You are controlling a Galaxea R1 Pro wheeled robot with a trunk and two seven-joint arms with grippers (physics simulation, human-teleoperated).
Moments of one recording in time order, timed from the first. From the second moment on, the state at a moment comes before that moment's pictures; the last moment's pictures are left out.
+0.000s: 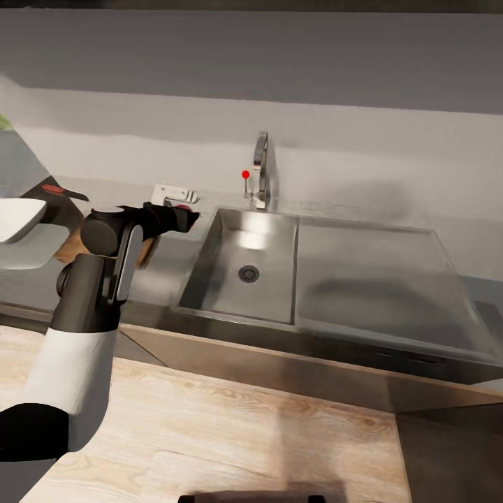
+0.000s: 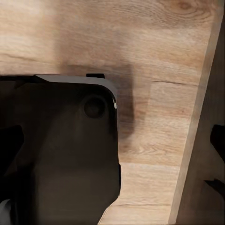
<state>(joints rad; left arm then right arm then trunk) -1.10 0.03 -0.14 -1.51 -0.04 1.01 -0.21 -0.05 0.05 0.05 -0.33 0.03 -0.41 -0.24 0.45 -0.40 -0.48</state>
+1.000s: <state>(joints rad) -1.10 0.05 -0.14 -1.50 -0.04 1.01 -0.21 -0.05 0.05 0.05 -0.33 0.03 -0.41 -0.24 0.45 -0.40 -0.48</state>
